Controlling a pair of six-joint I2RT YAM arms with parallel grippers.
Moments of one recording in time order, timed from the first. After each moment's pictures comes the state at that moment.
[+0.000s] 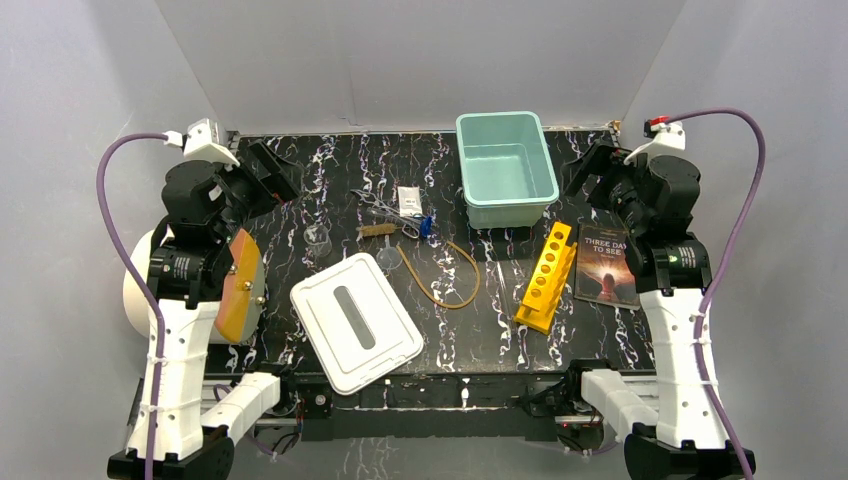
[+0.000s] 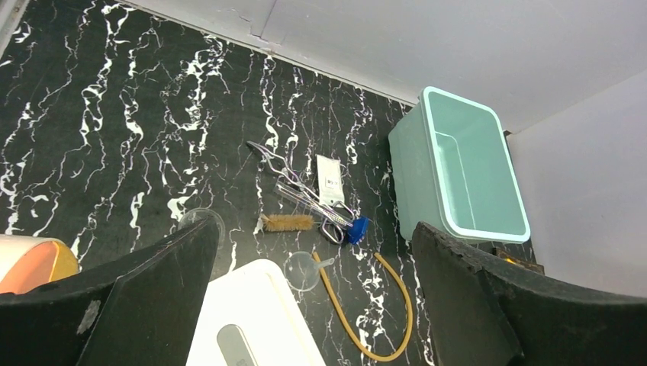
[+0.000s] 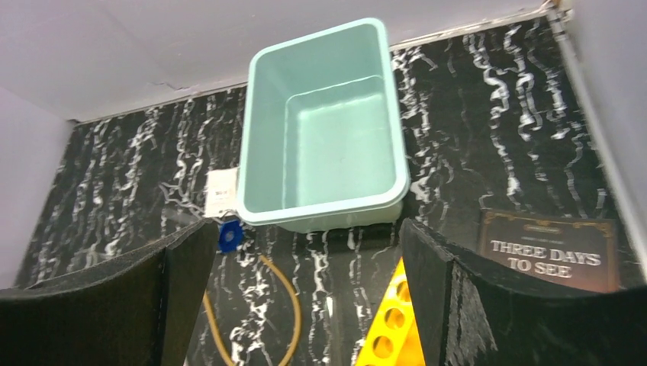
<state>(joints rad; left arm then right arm) -0.11 0.93 1.37 -0.70 0.01 -0.46 0.06 0.92 1.25 -0.56 -0.08 0.31</state>
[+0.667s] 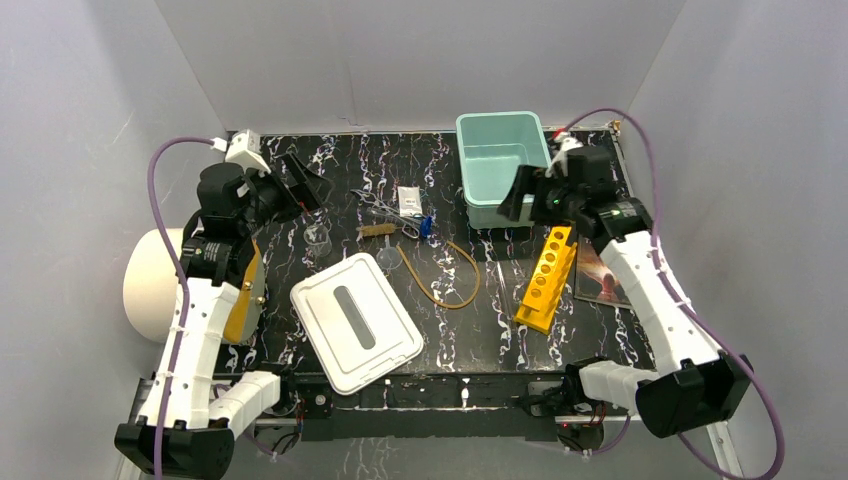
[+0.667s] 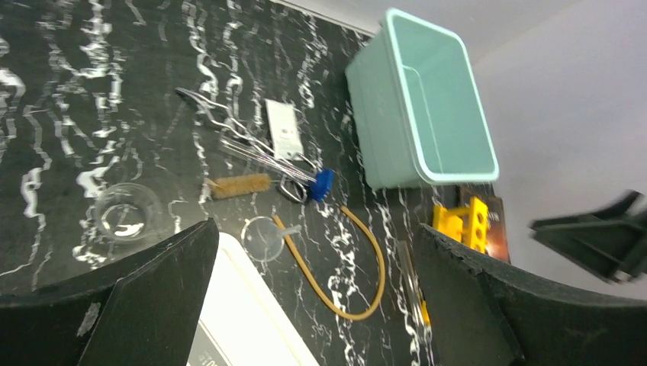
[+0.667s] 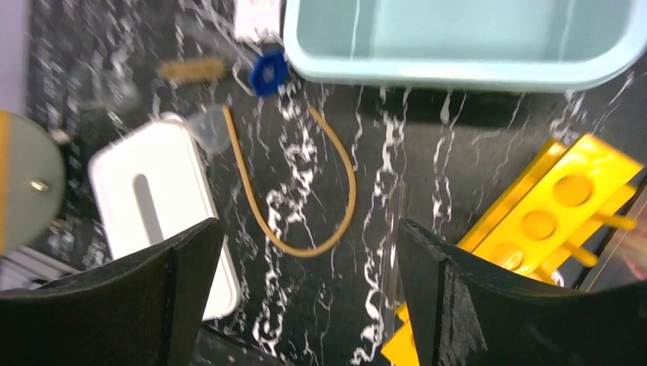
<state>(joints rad) -0.11 0.97 1.17 -0.53 0.21 -0.52 0.24 1.16 1.24 -0.70 -0.27 0.36</state>
